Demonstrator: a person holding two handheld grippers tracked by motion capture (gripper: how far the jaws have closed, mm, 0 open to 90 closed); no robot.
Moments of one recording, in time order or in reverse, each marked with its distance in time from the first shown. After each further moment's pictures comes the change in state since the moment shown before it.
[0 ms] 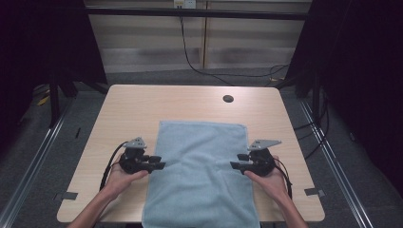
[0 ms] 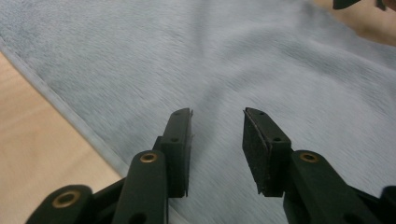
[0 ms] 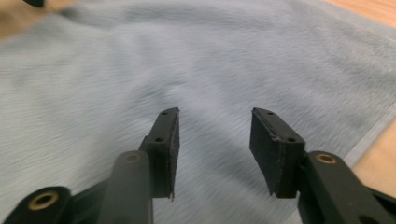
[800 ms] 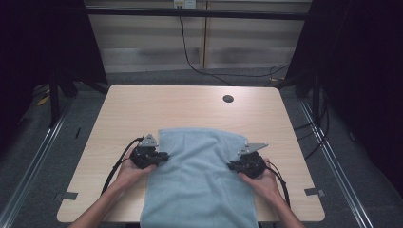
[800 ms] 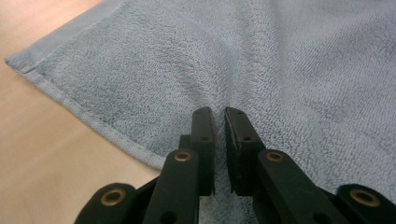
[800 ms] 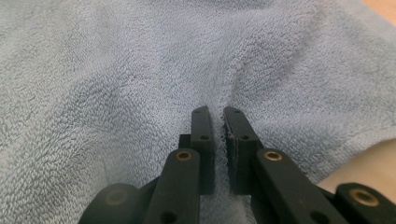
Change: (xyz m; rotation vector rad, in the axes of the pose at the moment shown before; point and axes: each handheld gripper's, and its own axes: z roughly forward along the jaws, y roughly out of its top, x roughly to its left) left arm -0.004 -0.010 0.022 0.054 0.107 0.144; right arm 0.014 -0.015 0.022 0.062 0.009 -0.057
